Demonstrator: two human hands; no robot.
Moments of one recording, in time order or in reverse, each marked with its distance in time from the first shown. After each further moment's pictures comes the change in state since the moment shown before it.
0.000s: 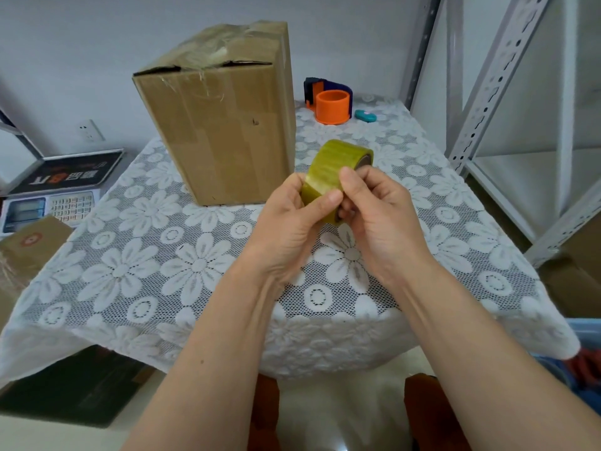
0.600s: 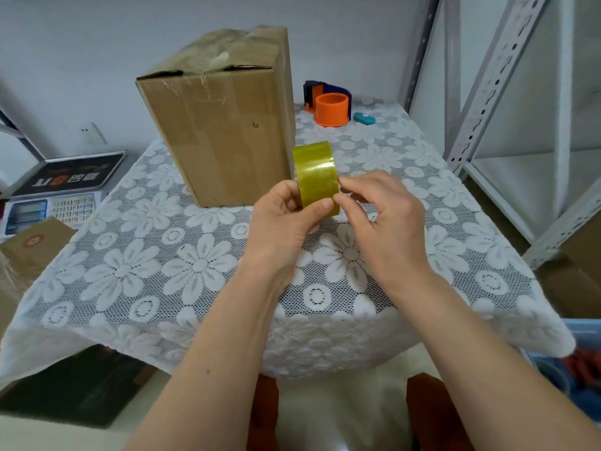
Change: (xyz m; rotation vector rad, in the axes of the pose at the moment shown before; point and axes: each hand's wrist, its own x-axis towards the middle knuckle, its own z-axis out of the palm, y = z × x) left_hand -0.007 0.000 0.000 0.274 0.312 -0.006; right_hand -0.007 0.005 -0.014 -0.957 0.122 -0.589
